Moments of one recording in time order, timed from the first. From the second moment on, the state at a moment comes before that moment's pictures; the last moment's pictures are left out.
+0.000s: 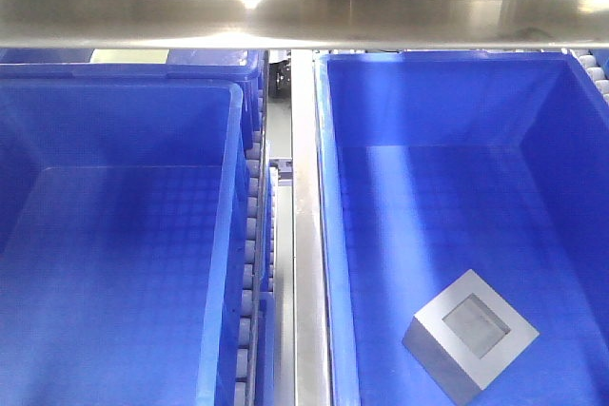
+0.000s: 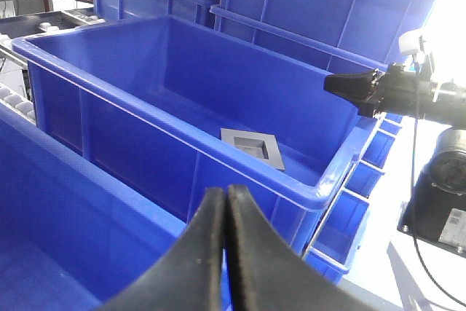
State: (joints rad) left arm -1.03 0.11 -0.40 0.14 0.49 -0.27; right arm -0.05 -0.02 0.02 0.01 0.19 0.01
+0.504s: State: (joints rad) left arm -1.03 0.11 -0.39 0.01 0.49 -0.11; right arm -0.05 -0.02 0.02 0.01 0.19 0.01
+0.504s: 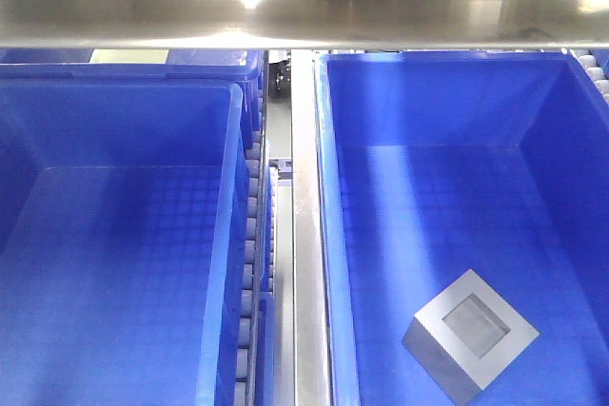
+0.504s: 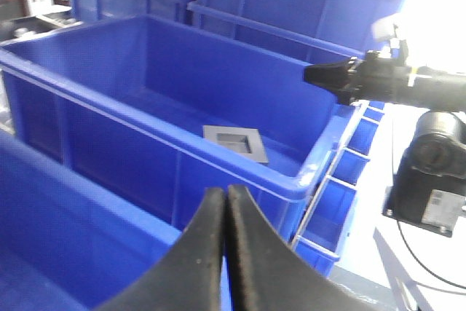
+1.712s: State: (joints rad) left arm -0.84 0.11 -0.39 -0.08 0.48 0.01; right arm -0.05 -0.02 0.02 0.01 0.19 0.01
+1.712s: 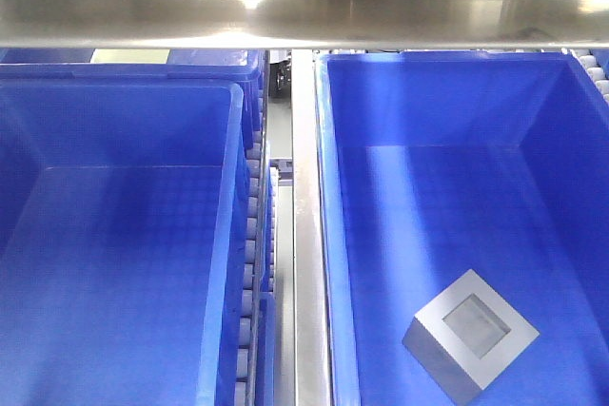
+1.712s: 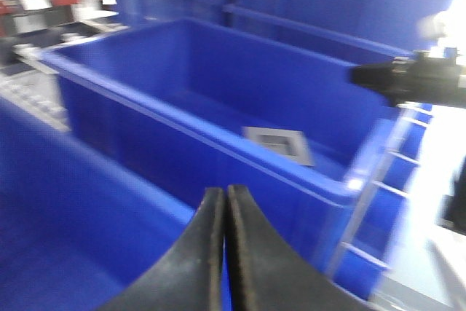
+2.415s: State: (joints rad) left arm 0.05 -0.02 -0.39 0.00 0.41 0.01; right arm -0.05 -0.02 0.02 0.01 0.19 0.01
